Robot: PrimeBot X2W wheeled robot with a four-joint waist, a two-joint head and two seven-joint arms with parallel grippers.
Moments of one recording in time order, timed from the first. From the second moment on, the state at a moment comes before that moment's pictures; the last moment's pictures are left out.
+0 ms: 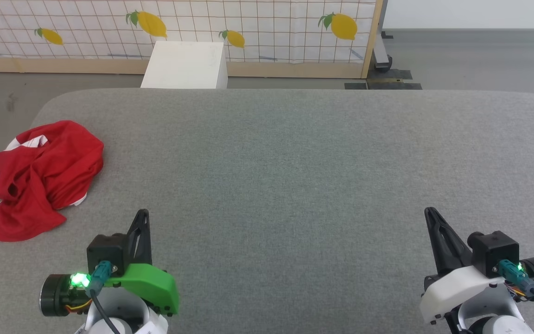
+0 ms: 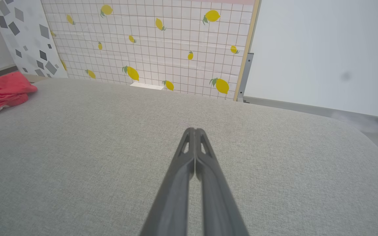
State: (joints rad) left arm -0.01 0.05 0.00 0.00 -0.01 -0.01 0.00; right arm 0.02 -0.05 0.00 0.01 0.00 0.13 0.00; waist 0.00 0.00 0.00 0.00
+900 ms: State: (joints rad) left arm -0.01 0.05 -0.01 0.00 -0.02 -0.01 0.00; right arm 0.02 -0.05 0.00 0.01 0.01 0.13 0.00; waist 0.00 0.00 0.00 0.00
